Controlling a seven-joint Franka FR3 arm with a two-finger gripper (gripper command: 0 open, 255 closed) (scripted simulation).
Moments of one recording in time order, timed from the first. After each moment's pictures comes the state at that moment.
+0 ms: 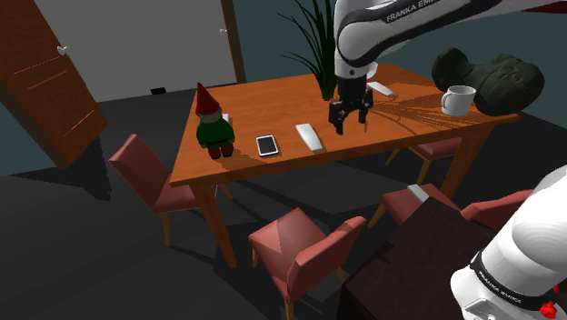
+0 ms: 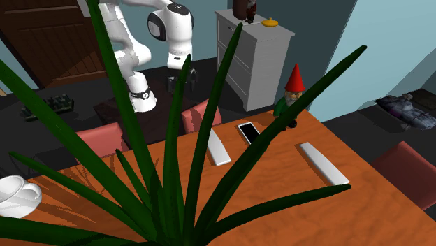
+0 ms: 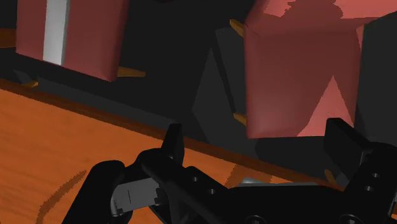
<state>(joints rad) -0.06 -0.23 0.08 -2.21 -0.03 1.91 0.14</state>
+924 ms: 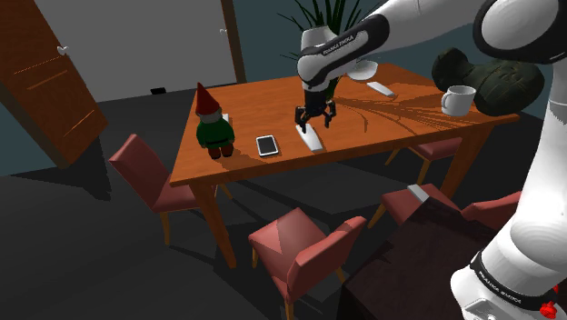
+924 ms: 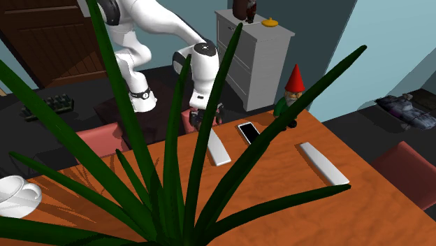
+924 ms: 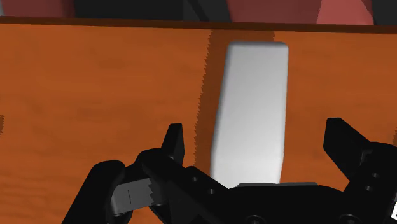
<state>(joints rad) -0.08 0.30 0.06 -1.78 -0.03 2.07 0.36</state>
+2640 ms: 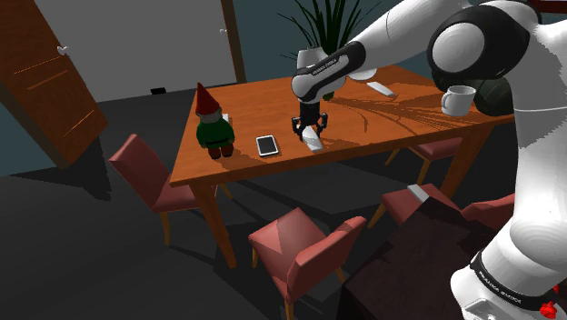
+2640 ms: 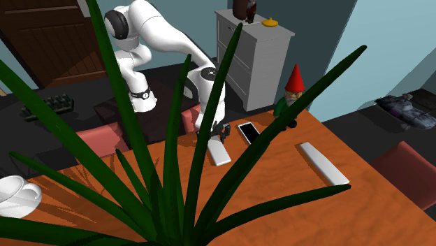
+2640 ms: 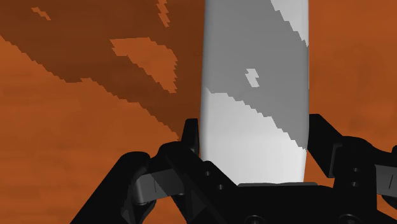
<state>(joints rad) -0.08 0.50 0.04 -1.64 -0.02 2.15 0.41</state>
